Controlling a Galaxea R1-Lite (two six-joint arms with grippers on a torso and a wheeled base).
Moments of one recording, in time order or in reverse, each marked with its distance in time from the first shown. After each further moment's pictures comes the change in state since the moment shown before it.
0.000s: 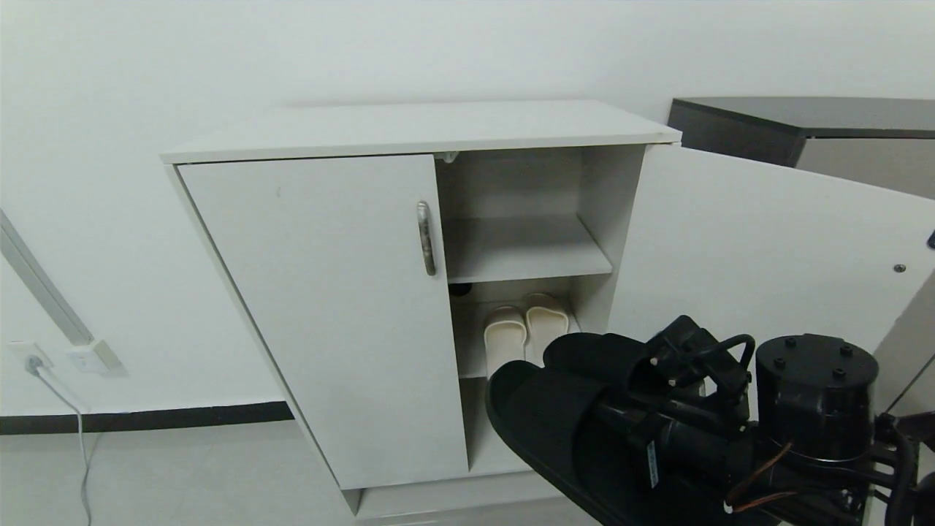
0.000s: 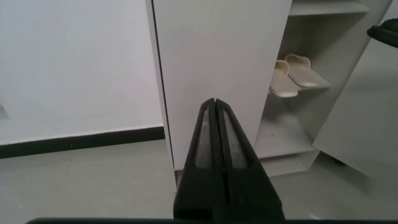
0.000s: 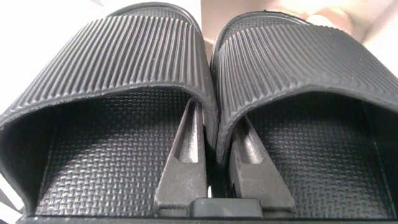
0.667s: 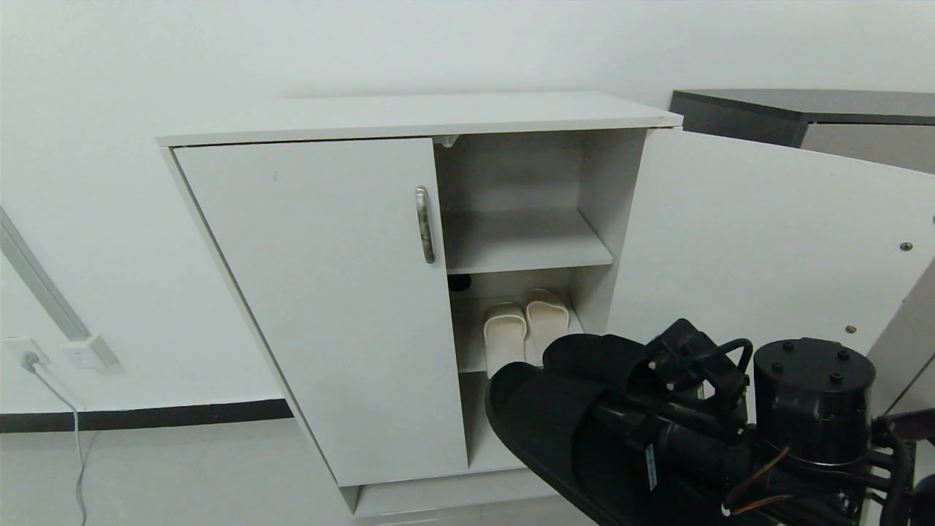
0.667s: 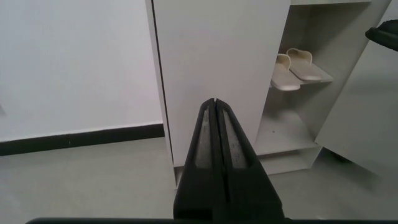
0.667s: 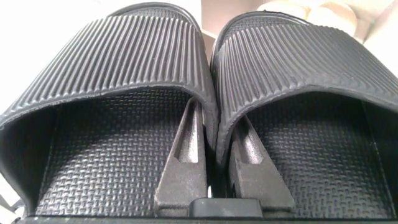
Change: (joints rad) left arm 0.000 0.000 0.000 -0.001 0.000 0.000; right arm 0.001 0.011 0.010 -0.021 -0.001 -0.008
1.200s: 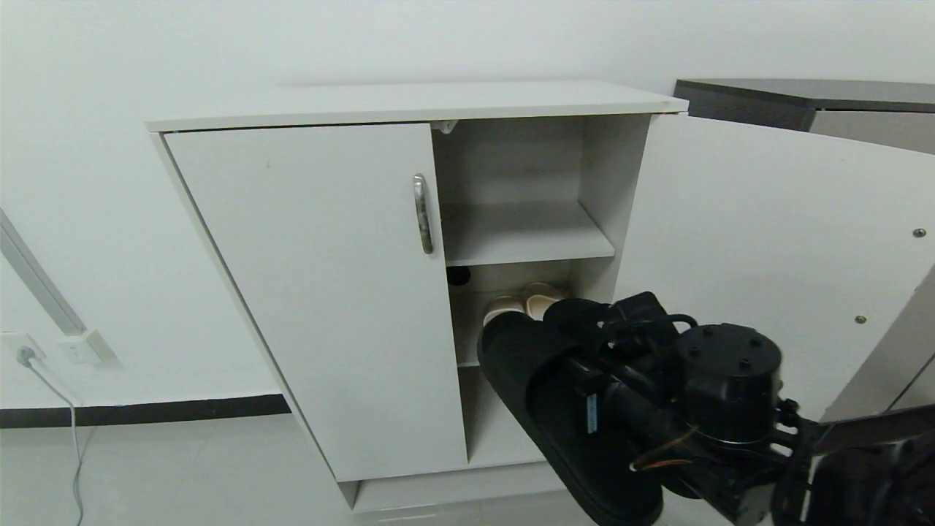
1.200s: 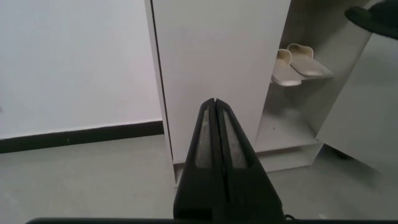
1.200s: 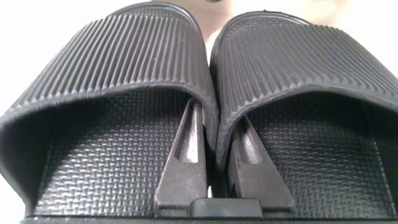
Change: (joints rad) left arm 0.000 0.000 0.000 0.000 -0.002 0.001; right arm 0.077 0.169 -0.185 -0.075 -0.357 0.076
